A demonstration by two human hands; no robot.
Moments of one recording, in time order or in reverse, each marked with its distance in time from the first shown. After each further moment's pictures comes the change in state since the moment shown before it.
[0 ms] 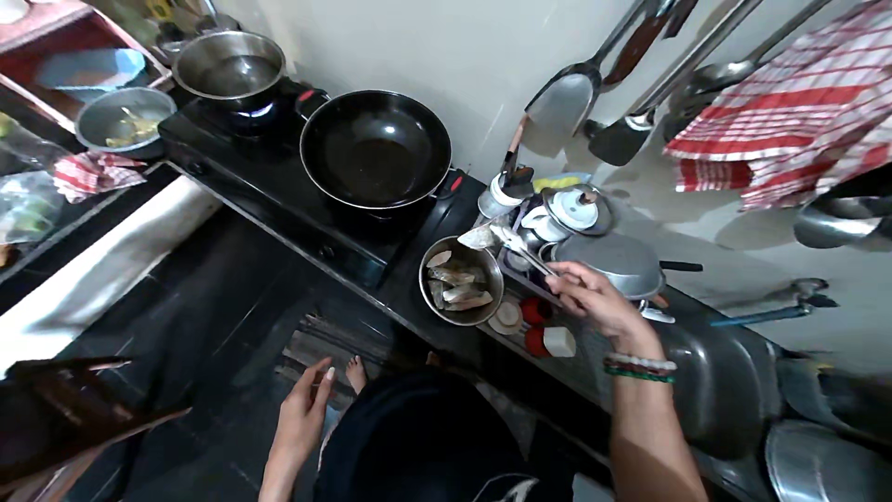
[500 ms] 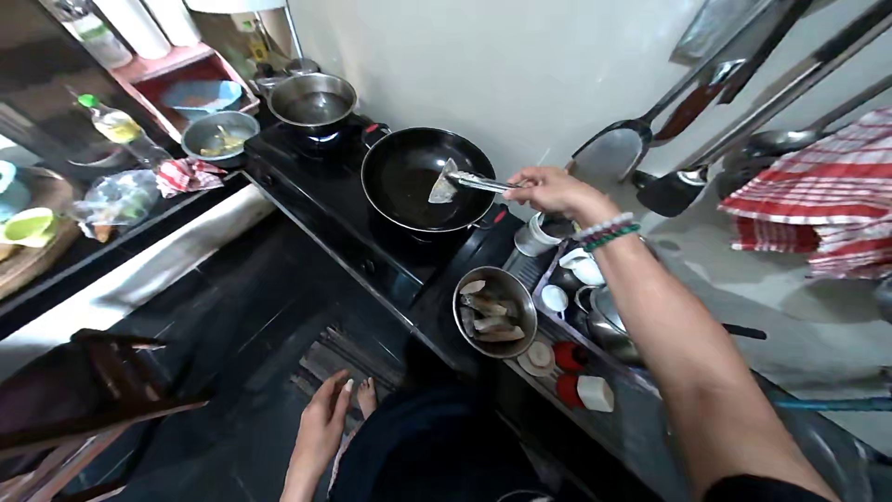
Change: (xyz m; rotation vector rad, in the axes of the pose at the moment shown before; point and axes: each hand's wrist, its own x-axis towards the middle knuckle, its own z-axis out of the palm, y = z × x) left_hand -0.009 -0.010 -0.008 -0.020 0.117 -0.027; right_hand 0.160 -0.213 0.071 -0.568 -0.187 -0.226
